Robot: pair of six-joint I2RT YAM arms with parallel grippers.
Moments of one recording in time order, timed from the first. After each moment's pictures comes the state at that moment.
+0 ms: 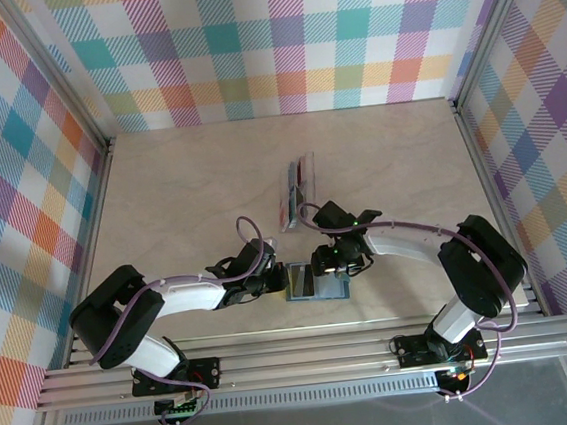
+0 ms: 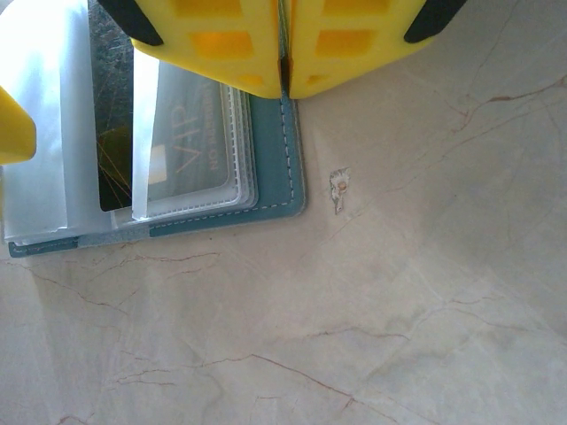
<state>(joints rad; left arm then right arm) -0.84 1.52 0.54 0.10 0.09 -0.81 0.75 1.58 0.89 -0.61 -0.13 0.60</state>
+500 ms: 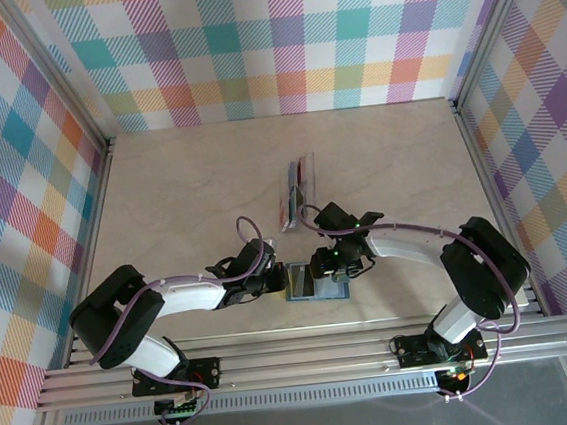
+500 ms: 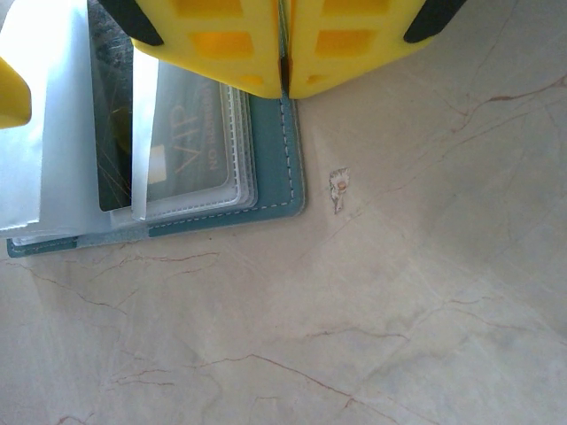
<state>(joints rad) -0.84 1.52 0.54 0.10 0.09 -0.81 0.75 1.56 0.87 -0.57 -0.22 0.60</state>
